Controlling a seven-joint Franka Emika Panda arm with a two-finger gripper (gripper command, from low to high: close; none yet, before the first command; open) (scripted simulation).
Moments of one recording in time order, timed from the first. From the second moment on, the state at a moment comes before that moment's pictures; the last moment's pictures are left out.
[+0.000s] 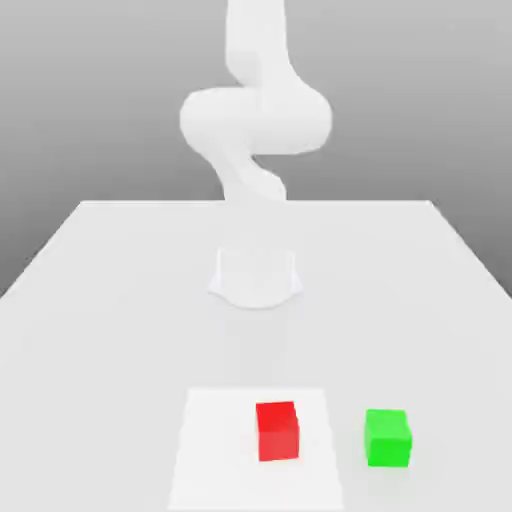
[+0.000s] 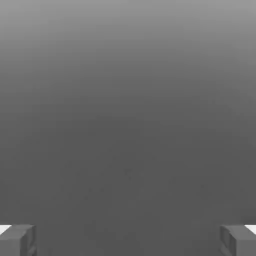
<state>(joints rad) 0.01 -0.71 0.00 -2.34 0.00 2.35 0.79</state>
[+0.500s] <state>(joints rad) 0.04 -0.16 0.01 -2.60 0.01 2.65 0.76</state>
